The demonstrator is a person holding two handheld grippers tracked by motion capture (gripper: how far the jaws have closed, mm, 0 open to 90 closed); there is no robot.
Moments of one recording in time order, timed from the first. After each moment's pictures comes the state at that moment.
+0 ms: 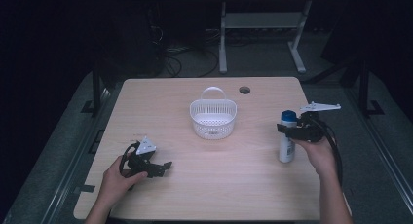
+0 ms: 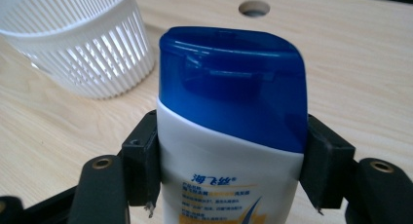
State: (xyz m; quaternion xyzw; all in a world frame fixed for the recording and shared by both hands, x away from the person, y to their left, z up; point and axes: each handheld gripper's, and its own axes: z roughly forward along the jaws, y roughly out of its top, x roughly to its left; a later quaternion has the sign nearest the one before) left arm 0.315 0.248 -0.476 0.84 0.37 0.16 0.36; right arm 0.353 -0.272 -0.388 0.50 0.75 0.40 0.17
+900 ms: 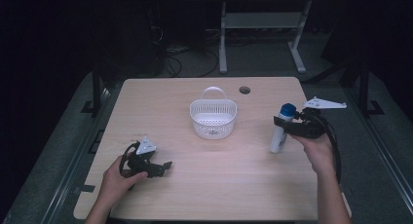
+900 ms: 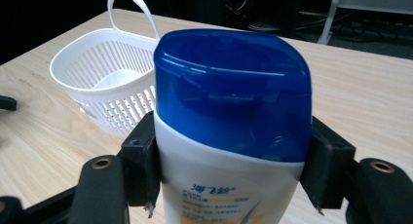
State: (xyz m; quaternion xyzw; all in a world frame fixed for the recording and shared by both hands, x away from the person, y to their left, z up) left arm 0.315 0.248 -0.476 0.84 0.37 0.16 0.36; right arm 0.348 -0.262 -0.366 0.46 0.73 0.47 0.19
